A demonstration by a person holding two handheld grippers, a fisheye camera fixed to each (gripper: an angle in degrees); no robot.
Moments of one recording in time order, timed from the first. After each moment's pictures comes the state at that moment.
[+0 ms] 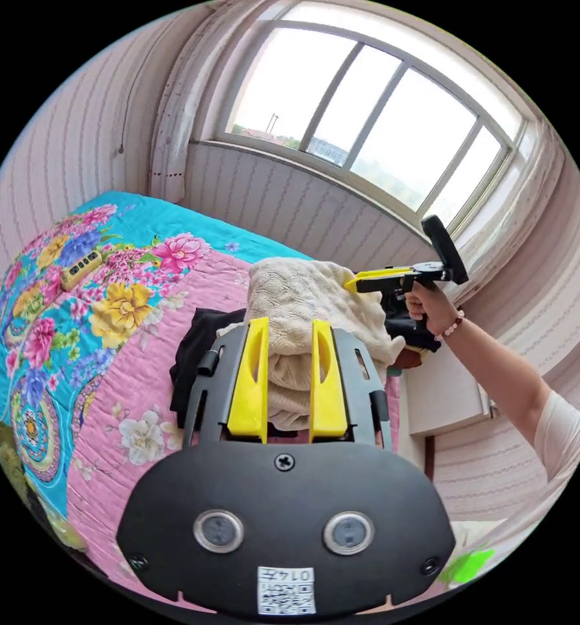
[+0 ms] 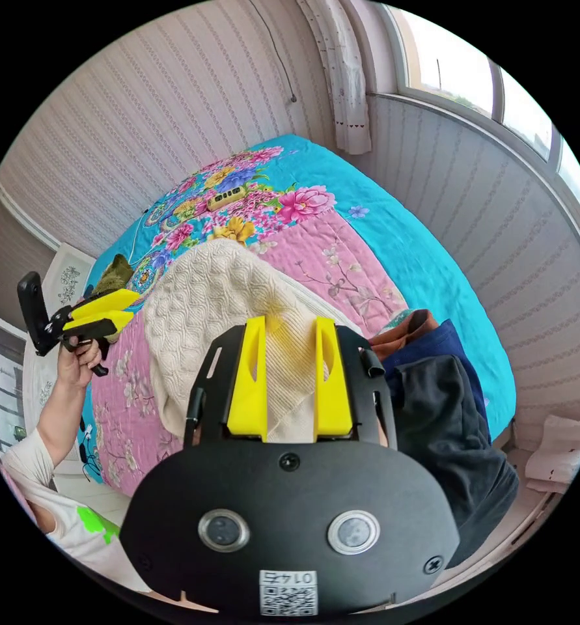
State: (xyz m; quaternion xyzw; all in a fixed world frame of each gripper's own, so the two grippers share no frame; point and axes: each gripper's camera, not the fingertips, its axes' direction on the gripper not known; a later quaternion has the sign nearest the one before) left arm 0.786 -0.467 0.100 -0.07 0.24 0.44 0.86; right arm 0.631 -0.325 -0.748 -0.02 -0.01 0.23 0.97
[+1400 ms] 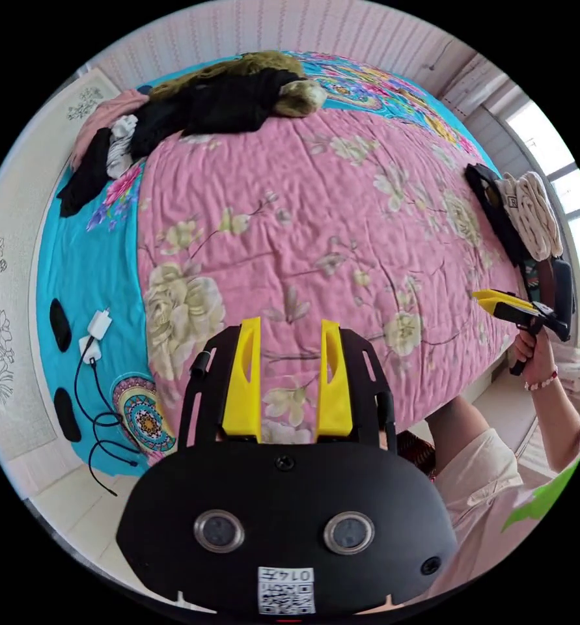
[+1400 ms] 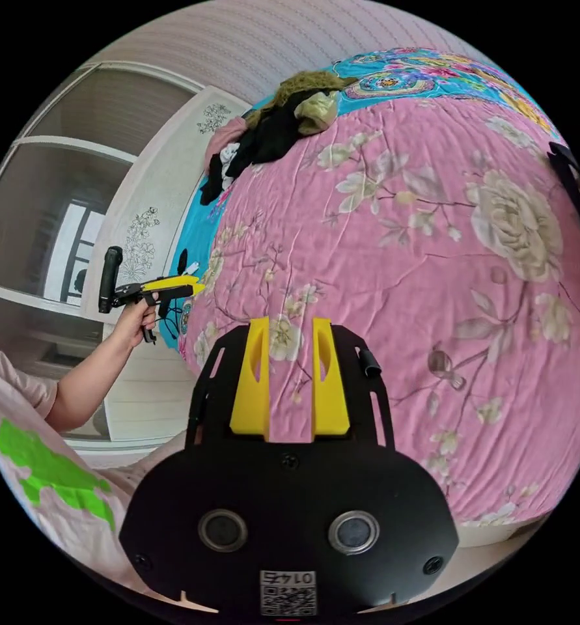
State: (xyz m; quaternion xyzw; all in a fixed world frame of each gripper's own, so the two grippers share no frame) left arm 0.104 -0.193 -0.126 -0.22 -0.09 0.06 0.97; right arm 0.058 -0.252 -0.353 -0.15 -0.30 0.02 0.94
